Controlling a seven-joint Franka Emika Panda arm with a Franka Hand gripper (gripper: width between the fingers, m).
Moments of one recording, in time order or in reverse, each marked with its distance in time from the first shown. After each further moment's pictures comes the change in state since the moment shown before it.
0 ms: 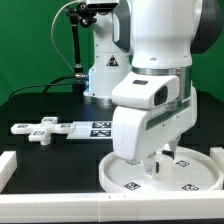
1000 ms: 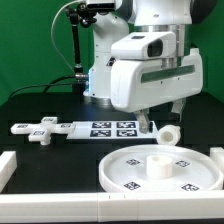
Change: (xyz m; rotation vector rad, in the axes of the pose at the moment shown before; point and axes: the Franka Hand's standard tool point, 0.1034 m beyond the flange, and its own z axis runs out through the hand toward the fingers) arm -0.022 -0.042 -0.055 -0.040 0.025 0.151
